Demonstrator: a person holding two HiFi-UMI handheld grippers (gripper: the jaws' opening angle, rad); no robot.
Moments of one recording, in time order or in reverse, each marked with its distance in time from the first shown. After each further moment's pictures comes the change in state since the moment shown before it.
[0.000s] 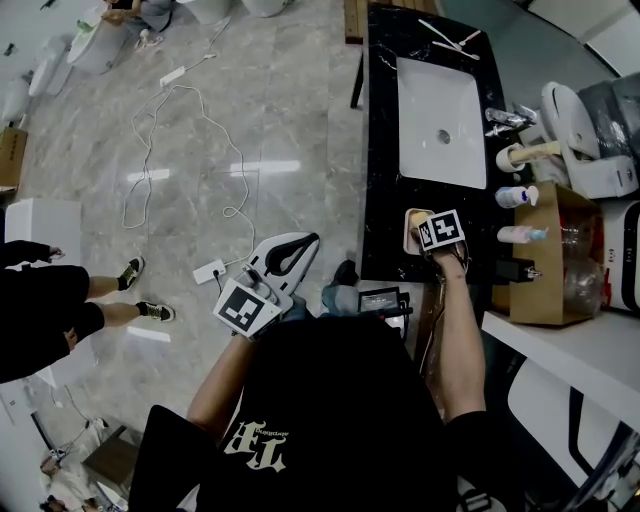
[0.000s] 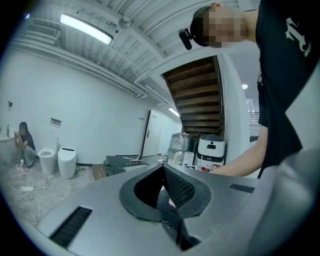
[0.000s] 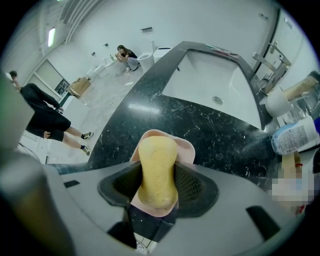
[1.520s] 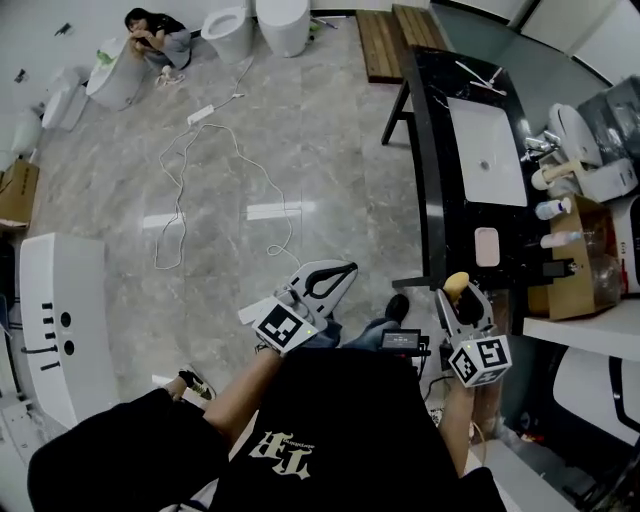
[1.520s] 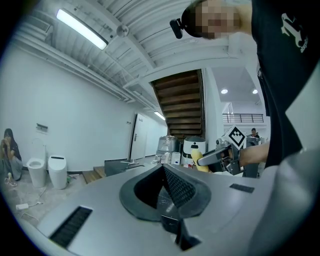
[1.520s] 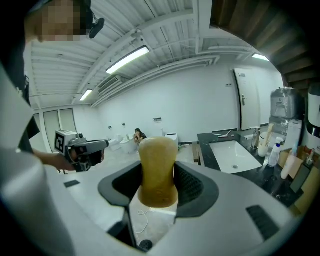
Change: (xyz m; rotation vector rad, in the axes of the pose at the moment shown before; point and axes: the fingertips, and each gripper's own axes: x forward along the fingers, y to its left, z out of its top) left arm -0.177 0.094 0.025 0.078 -0.037 -0.206; right arm -0.241 0.340 0.047 0.064 -1.007 -0.020
